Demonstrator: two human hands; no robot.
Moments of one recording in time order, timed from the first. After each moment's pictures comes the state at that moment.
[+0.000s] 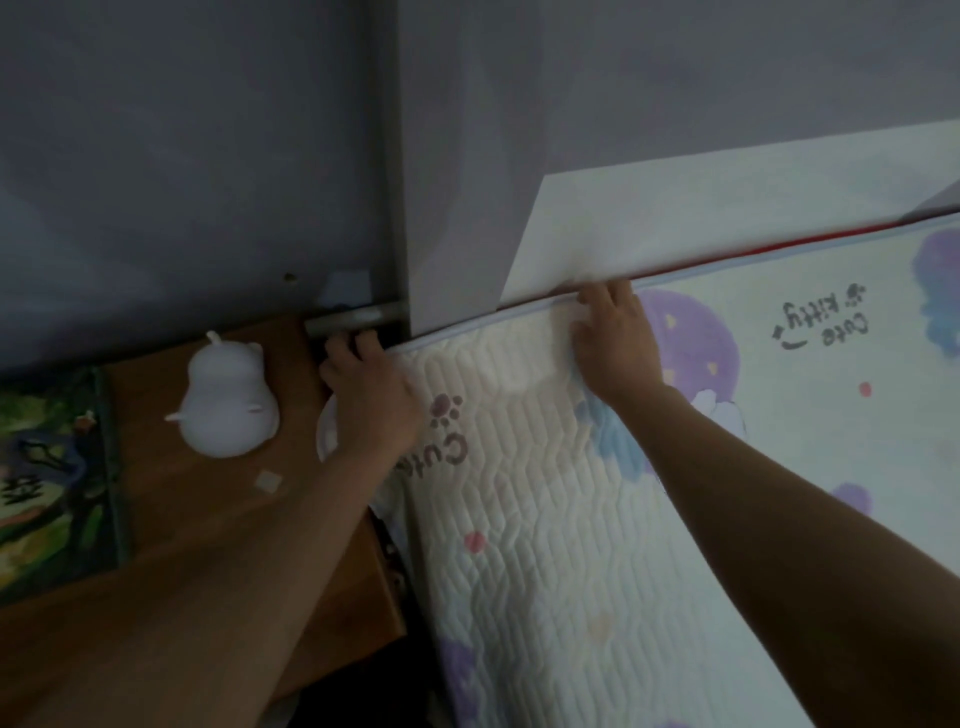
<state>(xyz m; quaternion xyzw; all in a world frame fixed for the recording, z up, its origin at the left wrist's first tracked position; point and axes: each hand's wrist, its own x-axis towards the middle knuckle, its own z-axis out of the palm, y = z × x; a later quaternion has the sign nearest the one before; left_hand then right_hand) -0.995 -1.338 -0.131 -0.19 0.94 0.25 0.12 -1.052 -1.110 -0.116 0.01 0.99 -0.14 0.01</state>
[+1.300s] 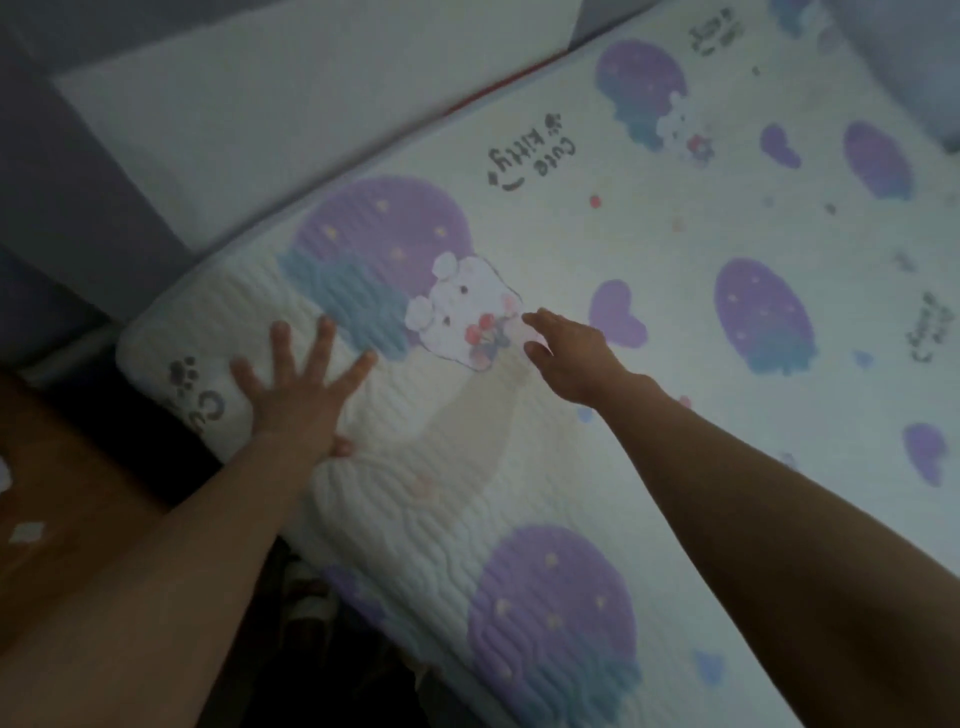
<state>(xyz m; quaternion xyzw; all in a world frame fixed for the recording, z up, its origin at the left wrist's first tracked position) -0.926 -1.216 -0.146 0.27 0.92 -0.09 0.26 -0.845 -0.939 -0.074 0.16 0.96 -0.12 0.19</state>
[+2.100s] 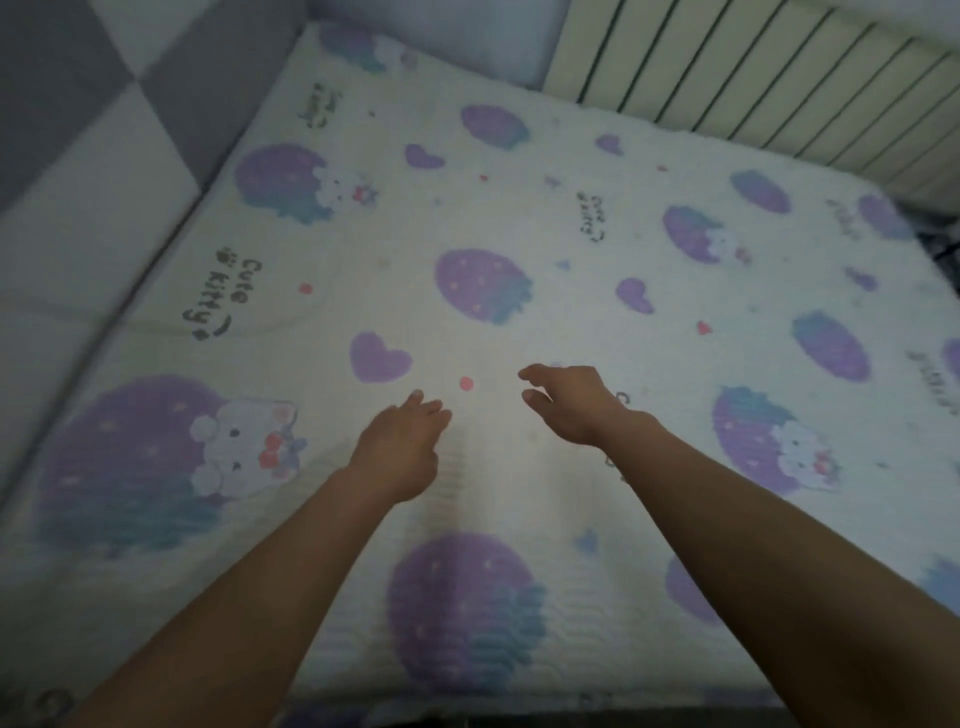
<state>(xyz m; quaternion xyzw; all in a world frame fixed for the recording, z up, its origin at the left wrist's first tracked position) -0.789 -0.995 0.035 0.68 0.69 0.01 0.23 -0.607 -0.869 0.063 0.46 0.87 -0.14 0.14</state>
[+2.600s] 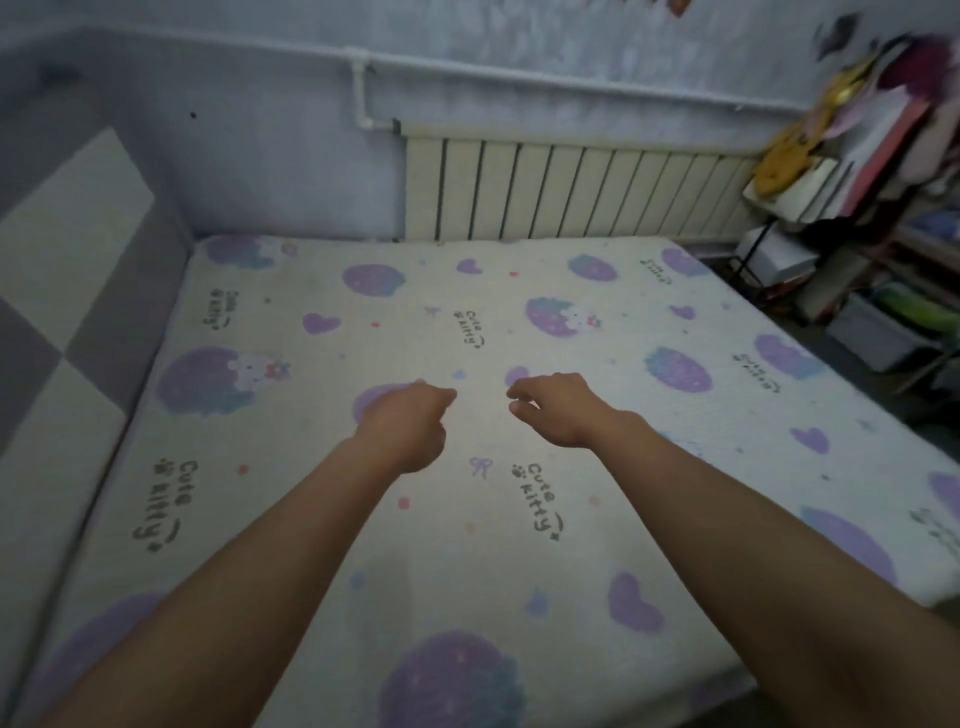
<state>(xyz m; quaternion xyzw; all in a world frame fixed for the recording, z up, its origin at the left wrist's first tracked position) -0.741 -0.925 0.271 0.76 0.64 0.04 0.12 -0.539 -0.877 0.273 0.56 0.82 -0.12 0.05</state>
